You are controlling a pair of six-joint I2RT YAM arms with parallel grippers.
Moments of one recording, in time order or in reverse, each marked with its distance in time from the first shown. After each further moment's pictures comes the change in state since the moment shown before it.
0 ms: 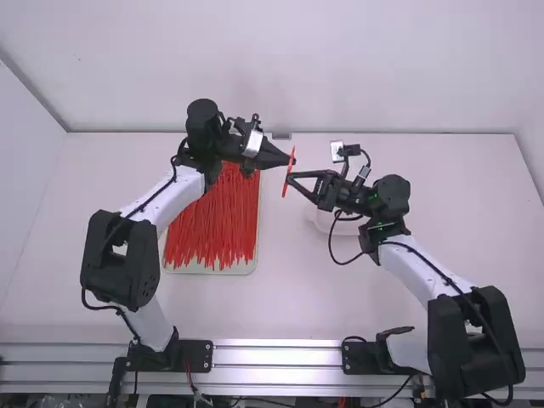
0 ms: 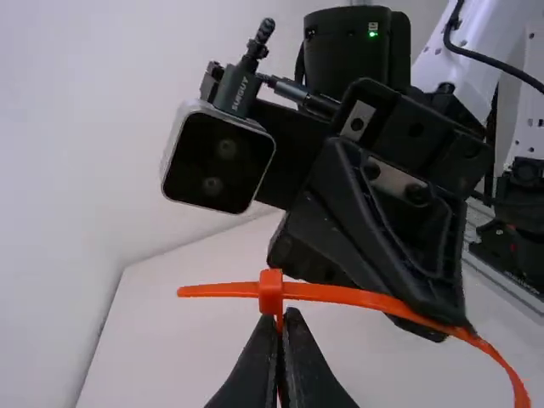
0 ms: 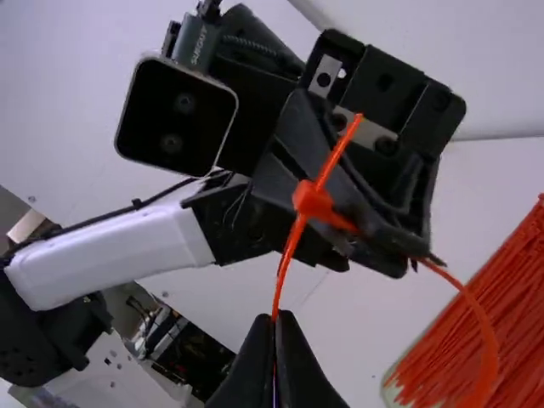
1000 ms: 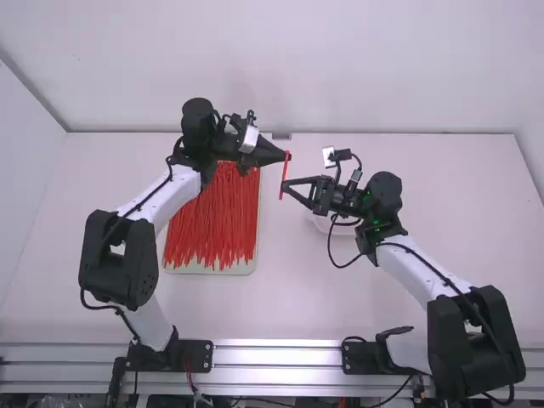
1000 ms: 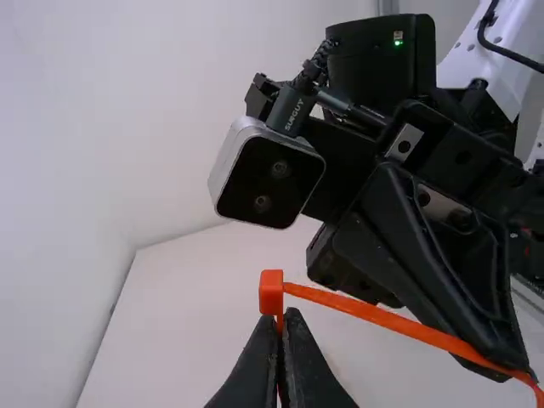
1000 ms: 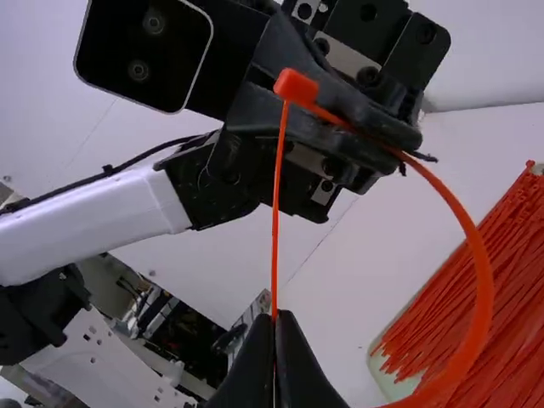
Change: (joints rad) left arm 0.029 0.000 0.000 -0.018 -0.026 -0.018; right arm 0.032 0.000 0.000 -0.131 -0.014 -0.114
